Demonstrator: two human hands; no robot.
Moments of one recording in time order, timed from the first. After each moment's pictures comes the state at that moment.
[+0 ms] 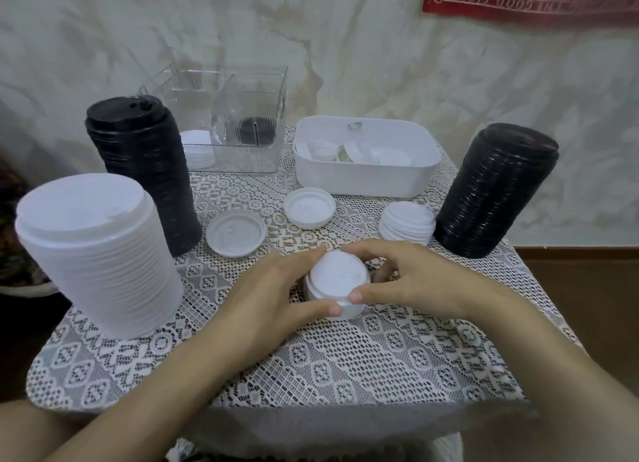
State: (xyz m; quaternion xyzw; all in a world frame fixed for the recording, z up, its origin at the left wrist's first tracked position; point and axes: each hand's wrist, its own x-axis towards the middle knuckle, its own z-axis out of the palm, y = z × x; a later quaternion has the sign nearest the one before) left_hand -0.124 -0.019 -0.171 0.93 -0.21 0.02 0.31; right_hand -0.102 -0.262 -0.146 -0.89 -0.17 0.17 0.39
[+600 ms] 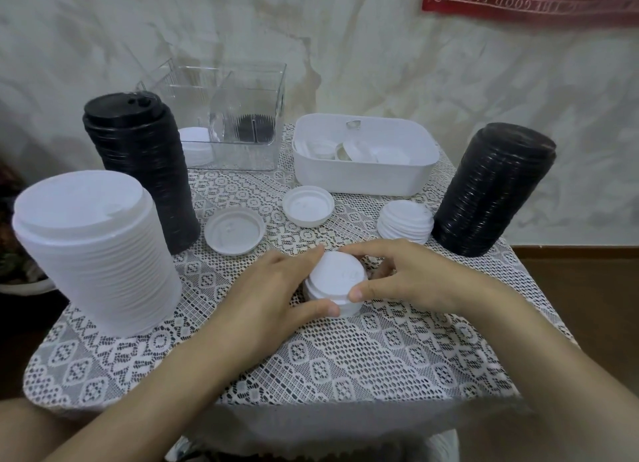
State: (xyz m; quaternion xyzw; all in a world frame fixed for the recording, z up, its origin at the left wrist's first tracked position) left_hand -0.125 -0.020 -0.172 0.95 -0.20 -0.01 0.26; right_hand -0.094 -0.263 -0.149 -0.90 -0.17 0.18 0.37
